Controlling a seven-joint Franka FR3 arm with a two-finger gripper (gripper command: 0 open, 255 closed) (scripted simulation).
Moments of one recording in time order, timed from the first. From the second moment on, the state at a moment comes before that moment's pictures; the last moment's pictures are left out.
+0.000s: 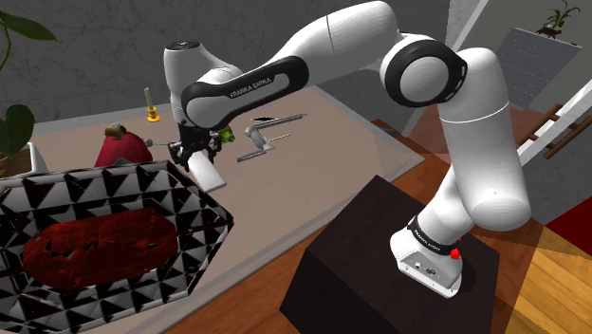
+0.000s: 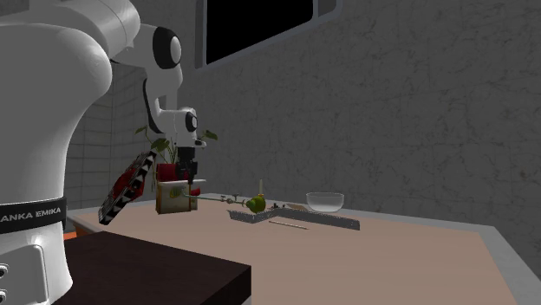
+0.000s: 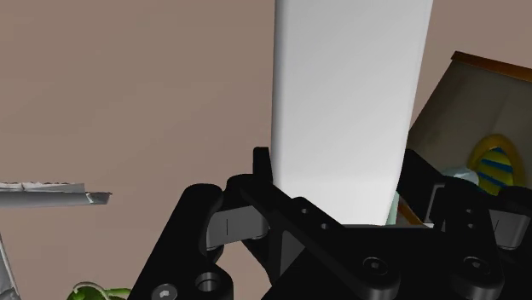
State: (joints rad) arm 0.37 0.73 0.17 -1.43 -0.13 2.13 0.75
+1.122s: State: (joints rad) arm 0.38 0.87 0.15 -1.43 -0.15 2.27 0.76
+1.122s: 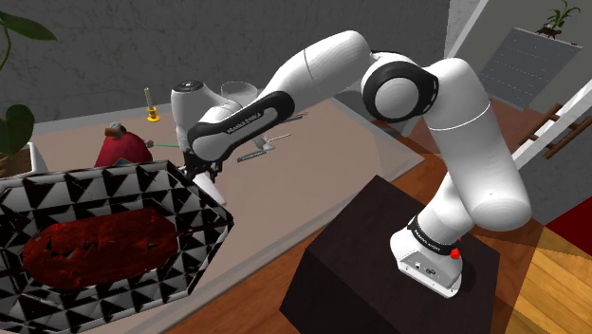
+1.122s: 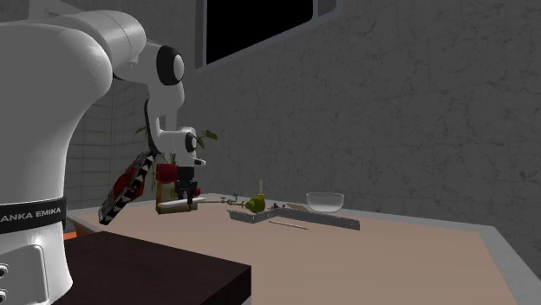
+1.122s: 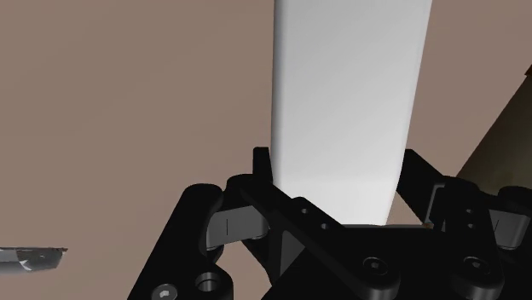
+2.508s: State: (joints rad) arm 0.39 0.97 0.14 -1.39 -0.16 2.33 0.76
